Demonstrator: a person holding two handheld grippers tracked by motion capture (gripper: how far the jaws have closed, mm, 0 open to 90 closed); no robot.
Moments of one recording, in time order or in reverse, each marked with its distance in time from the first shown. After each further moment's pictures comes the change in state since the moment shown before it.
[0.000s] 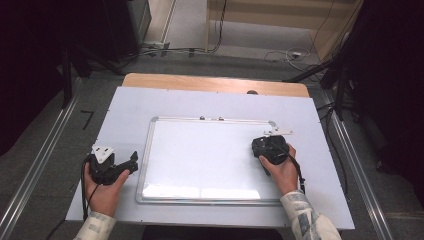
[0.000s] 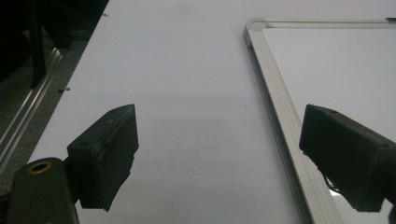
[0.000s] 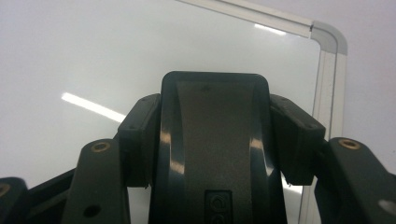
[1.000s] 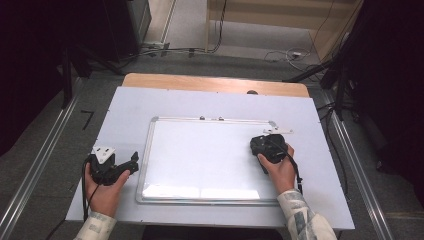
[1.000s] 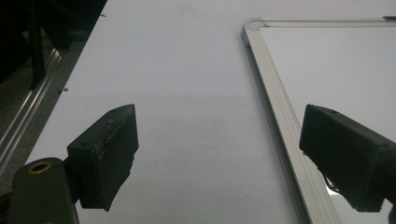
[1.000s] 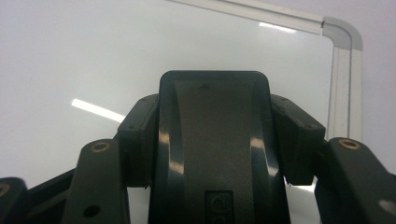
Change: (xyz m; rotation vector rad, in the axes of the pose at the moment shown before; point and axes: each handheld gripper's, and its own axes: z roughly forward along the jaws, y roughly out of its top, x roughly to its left) left arm -0.001 0.000 0.000 0.000 -0.004 0.007; right arm -0.001 0.004 0.007 -0.010 0.015 0.055
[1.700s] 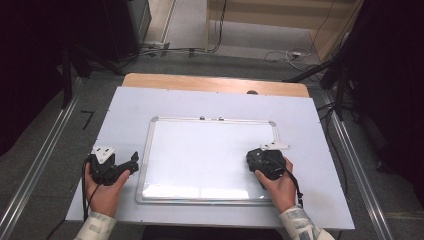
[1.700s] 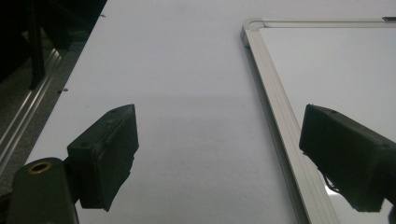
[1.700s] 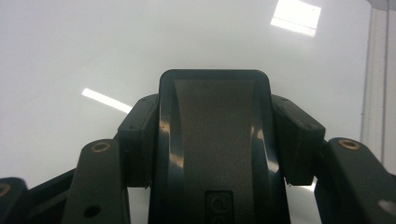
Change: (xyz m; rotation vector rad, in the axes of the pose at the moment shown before) left arm 0.000 0.000 0.000 0.000 0.000 0.000; right arm 0.028 -0.033 -0.029 0.009 0.040 -0.054
